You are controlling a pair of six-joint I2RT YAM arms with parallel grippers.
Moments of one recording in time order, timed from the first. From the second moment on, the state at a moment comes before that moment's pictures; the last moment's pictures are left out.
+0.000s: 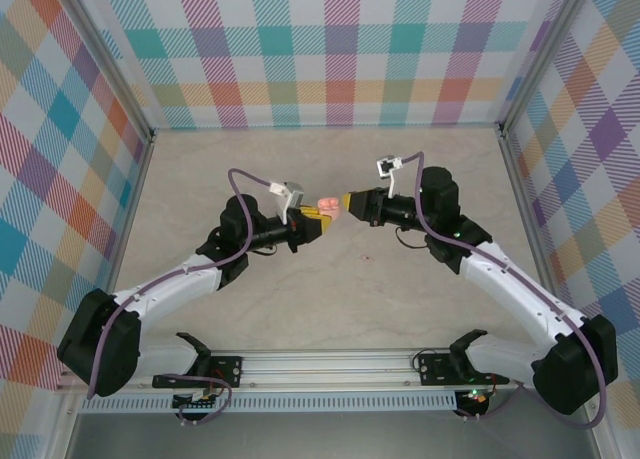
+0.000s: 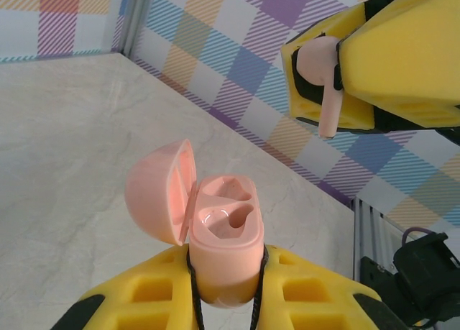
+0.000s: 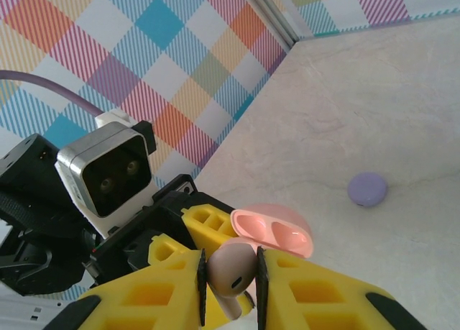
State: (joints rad) left arm -0.59 1.26 0.68 0.43 0.61 -0.34; right arm 0.54 1.13 0.91 -0.02 -0.56 0.57
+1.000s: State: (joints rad) left arm -0.61 1.26 0.75 0.40 0.69 -0.35; right arm 0.63 1.13 0.95 -0.06 -0.45 0.46
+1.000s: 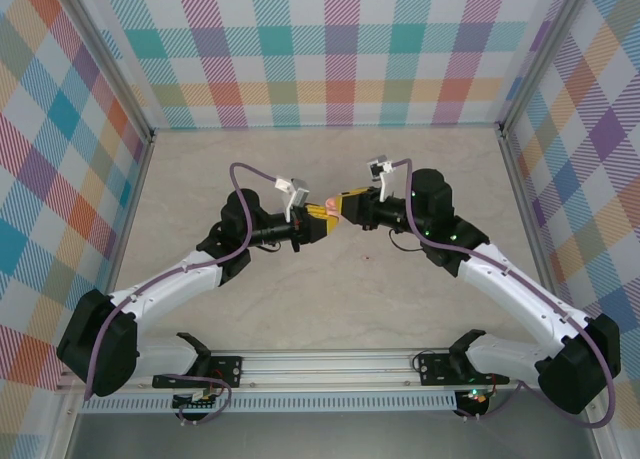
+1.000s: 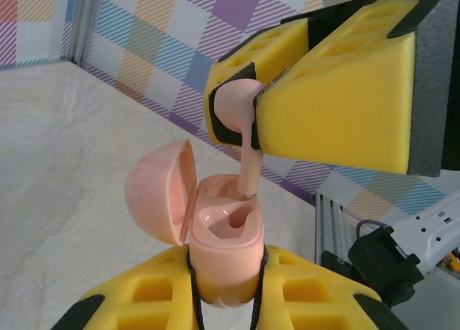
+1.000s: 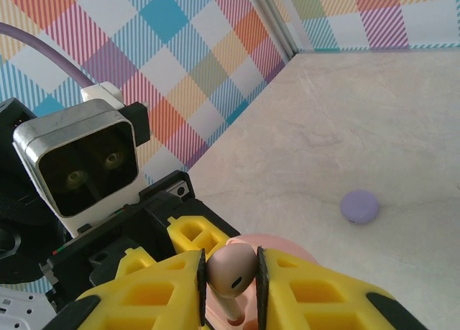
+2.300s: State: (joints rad) left arm -0.61 1.25 0.76 0.36 0.66 -0.37; right arm 0.67 1.14 0.97 -0.12 -0.38 0.40
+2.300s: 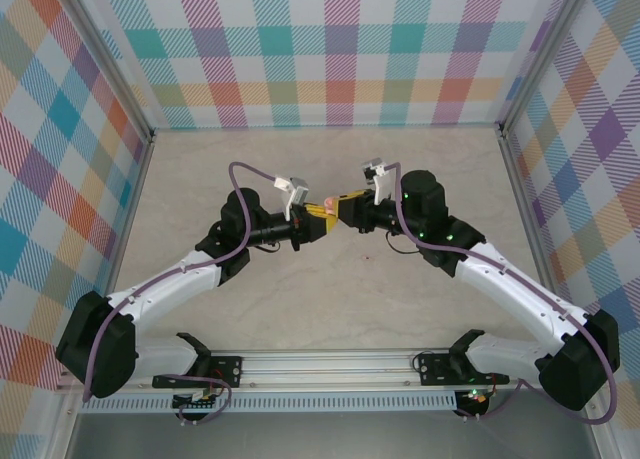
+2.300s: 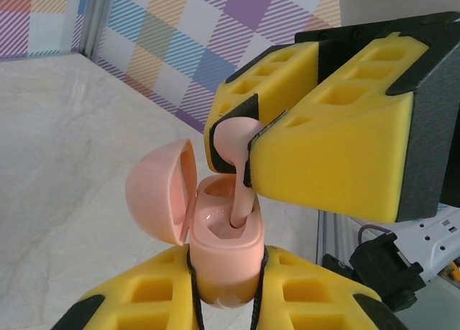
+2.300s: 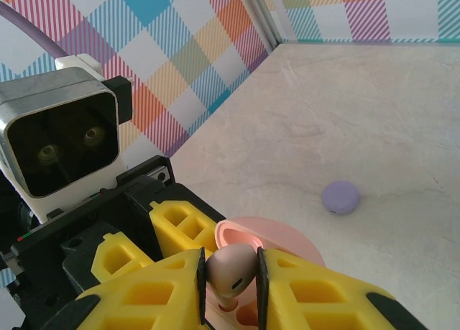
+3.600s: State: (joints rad) left arm -0.61 1.21 0.76 0.33 0.65 -0.34; right arm 0.67 1.13 1.04 -0.29 -0.37 0.36
